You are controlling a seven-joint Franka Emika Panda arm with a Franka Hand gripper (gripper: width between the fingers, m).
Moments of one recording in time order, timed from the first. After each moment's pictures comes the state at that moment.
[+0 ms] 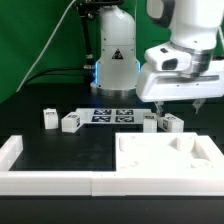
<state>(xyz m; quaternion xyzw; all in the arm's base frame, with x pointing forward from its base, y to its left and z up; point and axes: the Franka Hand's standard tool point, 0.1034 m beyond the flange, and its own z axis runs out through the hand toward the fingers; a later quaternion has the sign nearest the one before) 0.413 0.125 0.037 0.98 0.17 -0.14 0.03</state>
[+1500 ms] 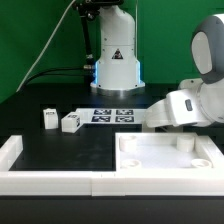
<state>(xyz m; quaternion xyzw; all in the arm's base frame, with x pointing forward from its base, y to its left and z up) 0.394 0.125 0.008 0.86 0.17 -0.47 0.10</state>
